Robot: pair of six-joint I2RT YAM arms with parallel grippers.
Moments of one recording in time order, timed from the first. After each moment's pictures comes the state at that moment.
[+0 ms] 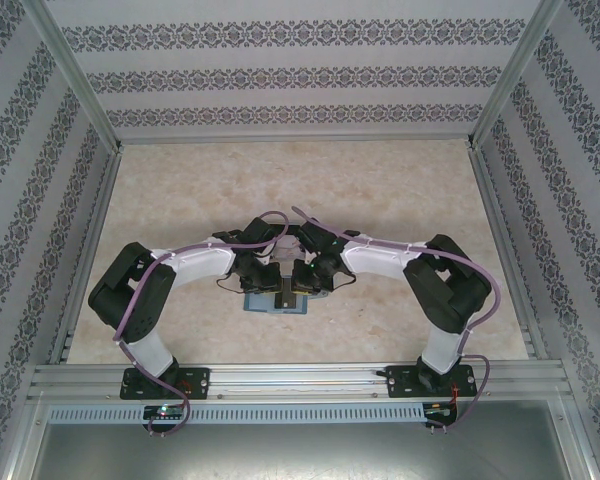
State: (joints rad) left arm -0.59 1.70 0.94 -0.53 0.34 -0.65; right arm 0.76 1.80 1.04 -0.48 -0.39 0.87
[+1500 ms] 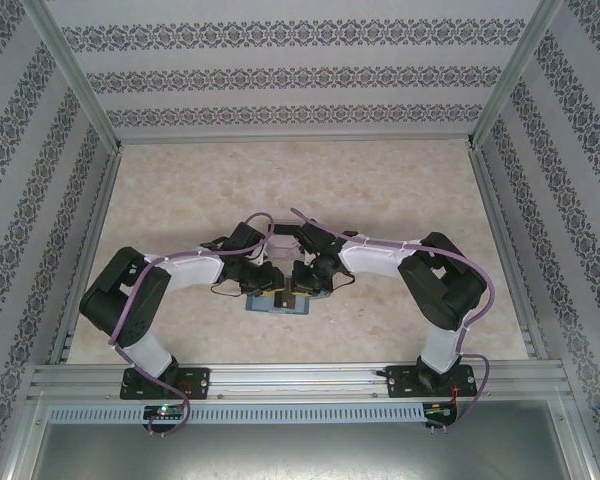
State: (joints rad) left arm -0.54 1.66 0.78 -0.24 0.52 -0.79; right arm 0.75 1.82 1.04 -0.47 -0.41 0.87
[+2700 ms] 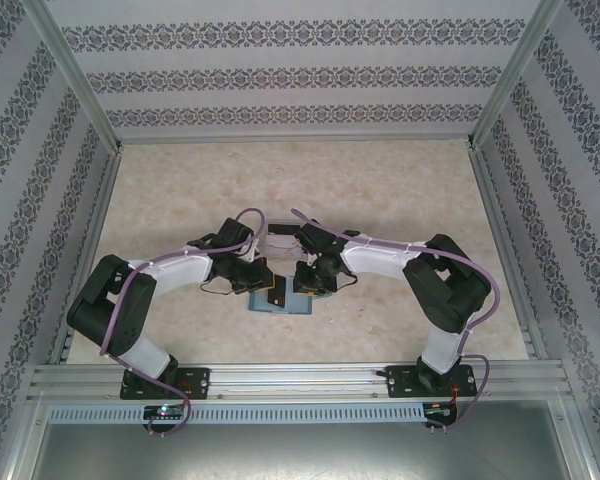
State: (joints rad) left arm -0.46 1.57 0.77 -0.34 0.54 -0.68; right arm 0.75 1.79 1.04 -0.53 -0.34 0.83
